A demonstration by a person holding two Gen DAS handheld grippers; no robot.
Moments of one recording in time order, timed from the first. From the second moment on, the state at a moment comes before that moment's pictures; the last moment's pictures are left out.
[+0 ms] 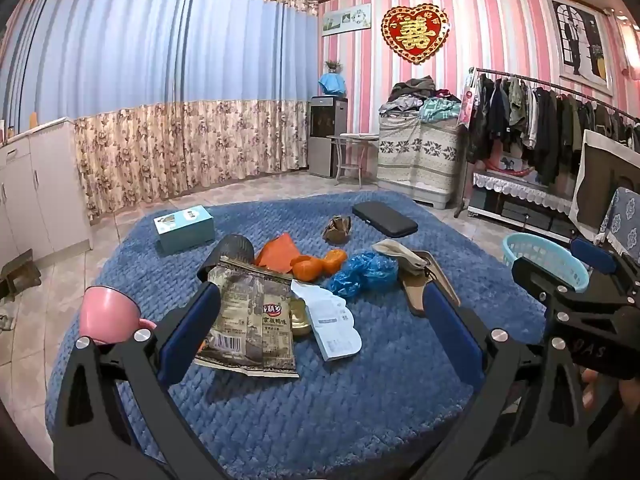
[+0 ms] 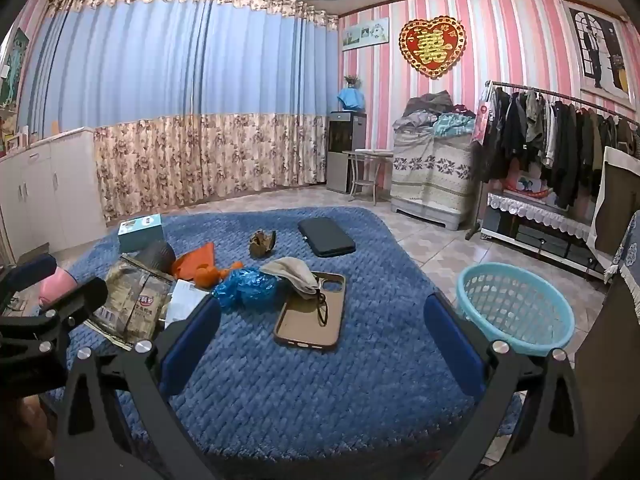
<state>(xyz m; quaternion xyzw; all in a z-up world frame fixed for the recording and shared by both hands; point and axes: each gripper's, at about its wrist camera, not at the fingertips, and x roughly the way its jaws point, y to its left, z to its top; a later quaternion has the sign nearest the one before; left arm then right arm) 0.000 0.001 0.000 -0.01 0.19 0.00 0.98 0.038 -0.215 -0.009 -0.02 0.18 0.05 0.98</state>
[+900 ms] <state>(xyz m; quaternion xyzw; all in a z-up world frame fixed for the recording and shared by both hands) -0.005 0.000 0.002 -0.01 0.18 0.00 0.98 0.038 -0.211 -0.010 -0.02 0.17 0.05 0.98</state>
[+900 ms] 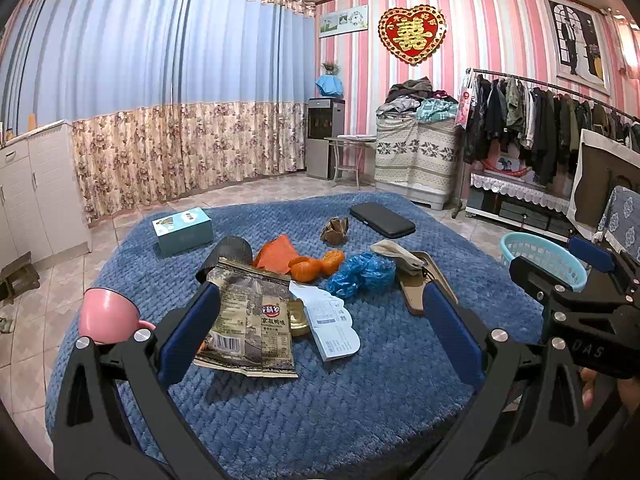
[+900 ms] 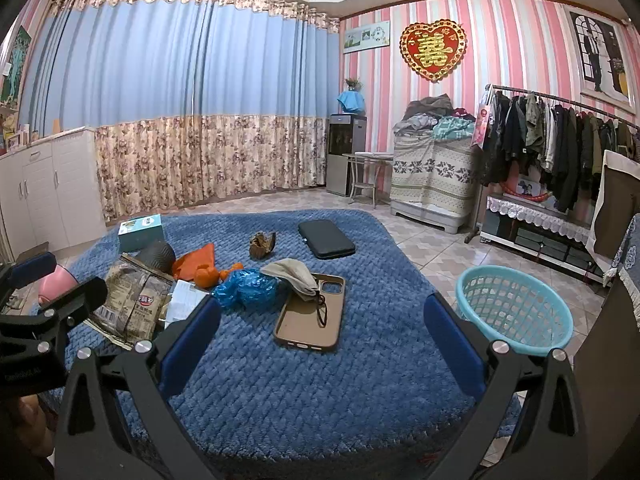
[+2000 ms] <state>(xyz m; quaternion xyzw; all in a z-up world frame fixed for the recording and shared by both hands) -0.004 -0.001 0.000 -0.01 0.19 0.00 0.98 0.032 -0.219 -0.006 -0.02 0.17 0.05 0.98</state>
